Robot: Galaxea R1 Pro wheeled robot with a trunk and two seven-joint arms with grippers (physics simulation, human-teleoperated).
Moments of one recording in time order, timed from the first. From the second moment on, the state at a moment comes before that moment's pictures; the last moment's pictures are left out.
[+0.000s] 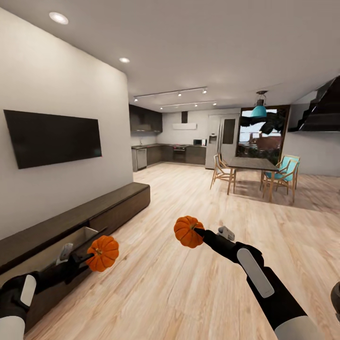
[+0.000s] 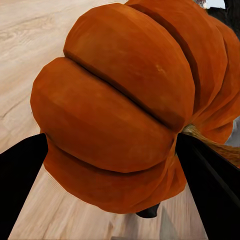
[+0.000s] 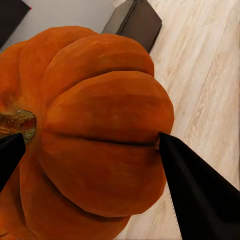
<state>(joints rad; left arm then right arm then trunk) -0.56 0.19 0.75 -0.75 0.10 0.97 -0.77 -0.49 -0.11 0.21 -1.21 -1.04 0.55 -0.16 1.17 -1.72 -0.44</state>
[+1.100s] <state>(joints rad) -0.56 0.19 0.75 -0.75 0.11 0.97 -0.77 -0.49 -0.10 0.21 -1.21 -1.04 0.56 -0.16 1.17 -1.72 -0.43</state>
